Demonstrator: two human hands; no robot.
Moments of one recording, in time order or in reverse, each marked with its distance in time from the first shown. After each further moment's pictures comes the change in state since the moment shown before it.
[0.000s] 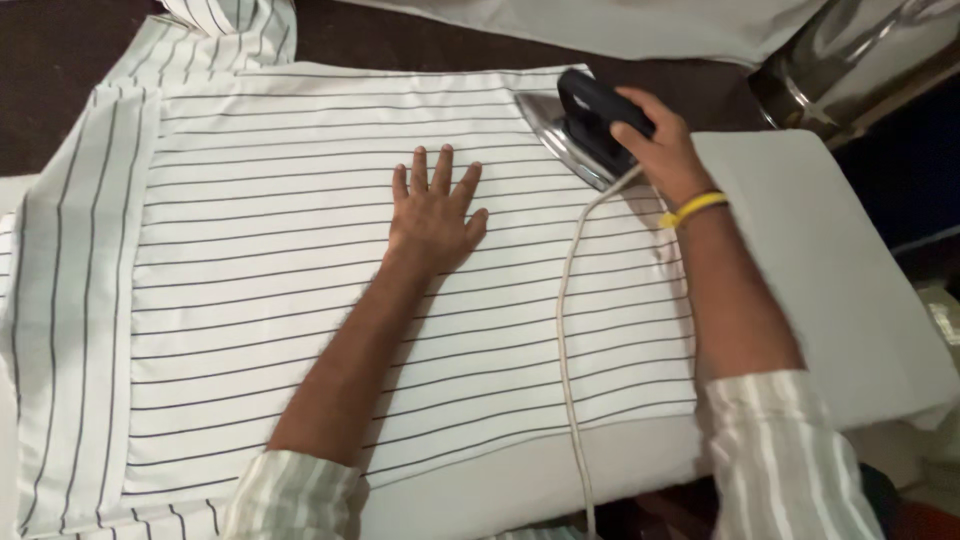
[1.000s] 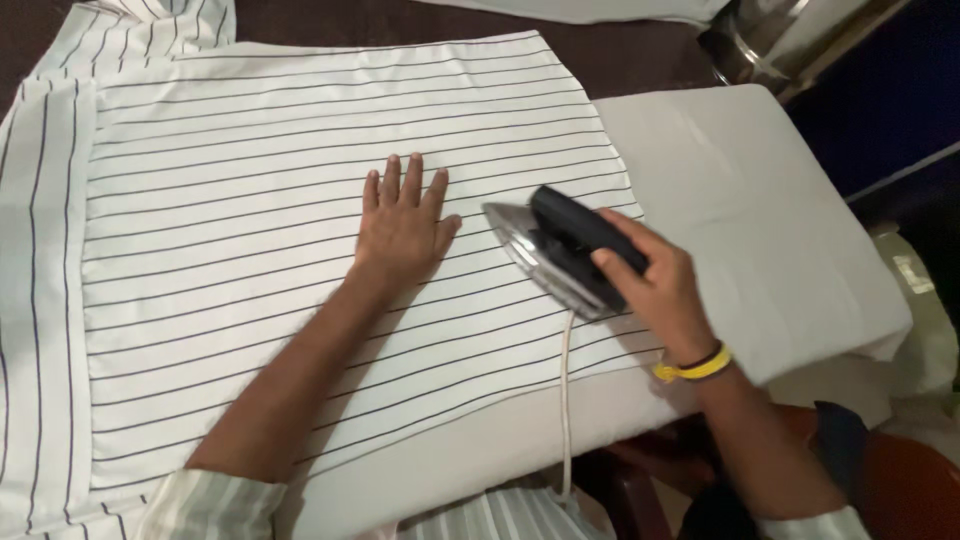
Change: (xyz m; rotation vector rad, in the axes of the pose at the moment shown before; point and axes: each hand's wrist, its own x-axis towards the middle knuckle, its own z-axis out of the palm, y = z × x) left_hand -0.038 0.013 0.001 -0.031 0.063 0.128; right_hand -0.200 -0.147 0.023 -0.118 0.156 0.090
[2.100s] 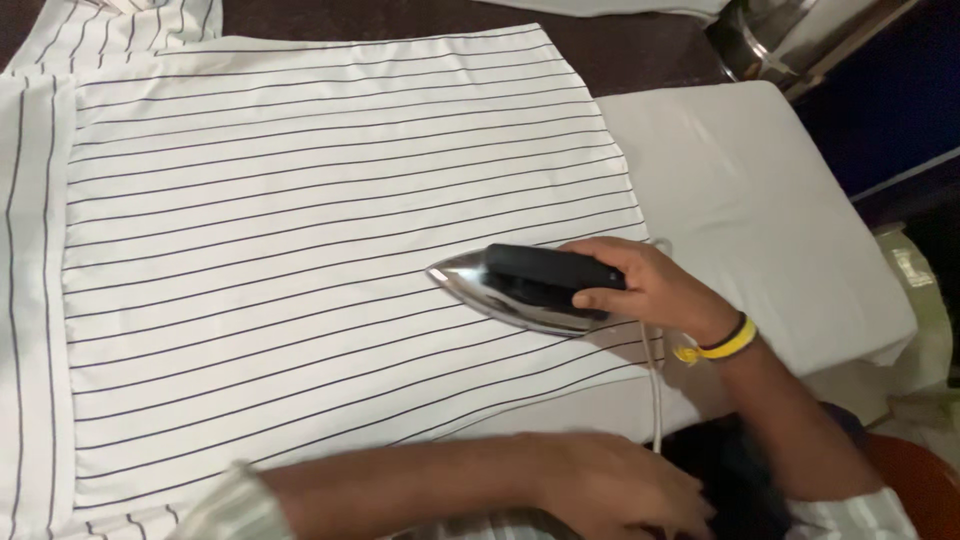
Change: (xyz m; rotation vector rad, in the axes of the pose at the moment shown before) left_hand -0.106 0.225 0.004 -1.066 -0.505 1.116; right_hand 0.033 0.007 -0.018 0.052 -0.669 0.101
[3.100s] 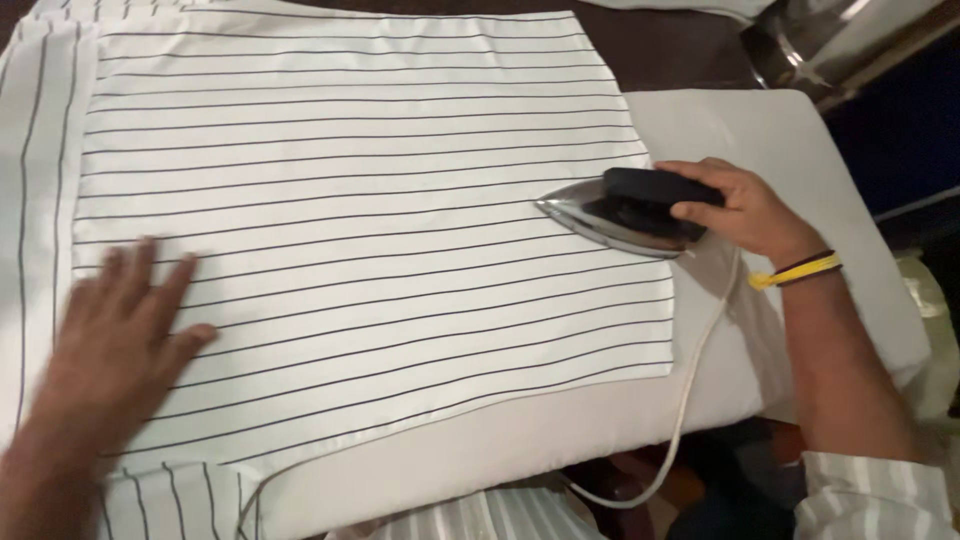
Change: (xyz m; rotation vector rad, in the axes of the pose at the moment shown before) left_hand -0.351 0.132 -0.112 1.043 0.465 -1.533; right_hand 0.015 0.066 -0.100 -0.207 0.141 -0.054
